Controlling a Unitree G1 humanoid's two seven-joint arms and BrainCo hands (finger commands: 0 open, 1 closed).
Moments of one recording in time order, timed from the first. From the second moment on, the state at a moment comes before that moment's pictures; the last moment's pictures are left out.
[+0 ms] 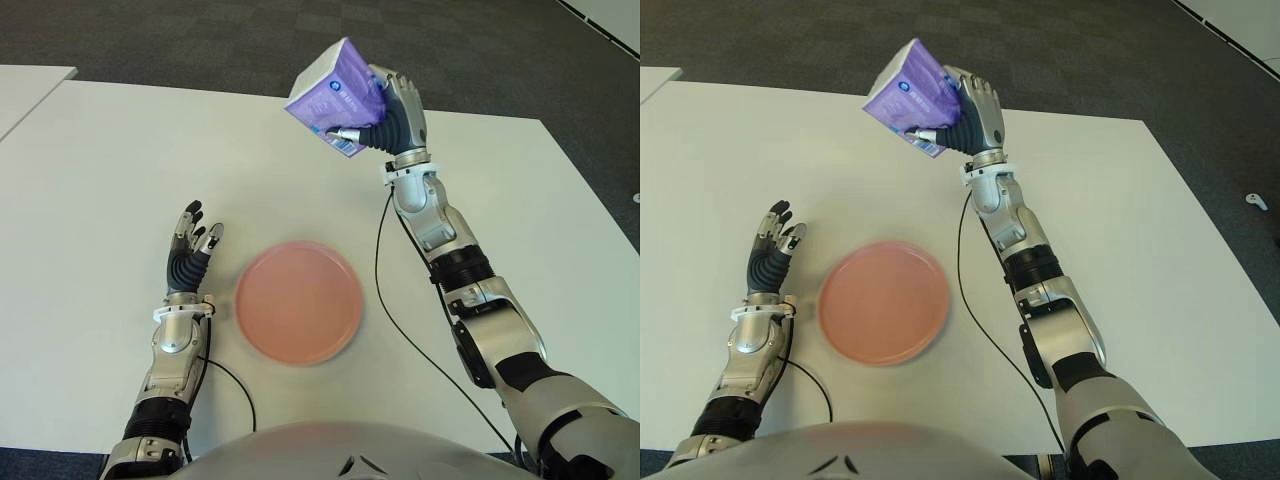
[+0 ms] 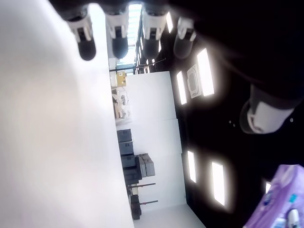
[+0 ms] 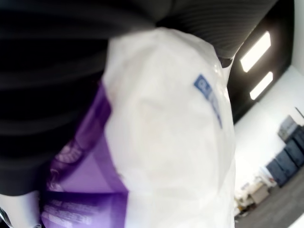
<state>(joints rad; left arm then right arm) 0.06 0.08 0.08 0.41 0.04 -0.55 0.14 -0.70 -0.30 0.25 0.32 -0.55 -0.27 -0.37</state>
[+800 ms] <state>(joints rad) 0.06 0.08 0.08 0.44 0.04 -0.56 0.11 -0.34 -0.31 0.28 -0.21 -0.38 -0.36 0.05</state>
